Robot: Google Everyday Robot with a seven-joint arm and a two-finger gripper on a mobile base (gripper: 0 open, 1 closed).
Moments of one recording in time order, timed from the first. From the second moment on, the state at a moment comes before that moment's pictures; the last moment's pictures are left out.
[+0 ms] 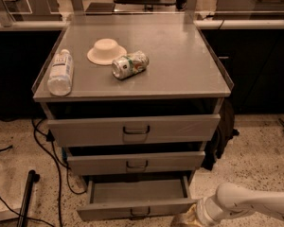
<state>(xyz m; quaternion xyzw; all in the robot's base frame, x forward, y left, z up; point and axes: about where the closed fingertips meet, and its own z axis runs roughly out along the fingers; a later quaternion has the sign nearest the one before) 0.391 -0.201 0.311 -0.62 0.75 0.17 0.16</state>
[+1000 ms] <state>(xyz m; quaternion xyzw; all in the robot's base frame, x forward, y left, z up) 0.371 -0.211 0.185 -0.61 0.76 0.18 0.16</state>
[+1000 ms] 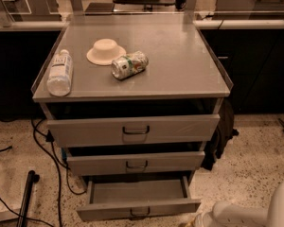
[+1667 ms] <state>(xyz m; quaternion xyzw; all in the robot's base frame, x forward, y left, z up) 0.383 -0.202 0.157 -0.62 0.73 0.19 0.20</state>
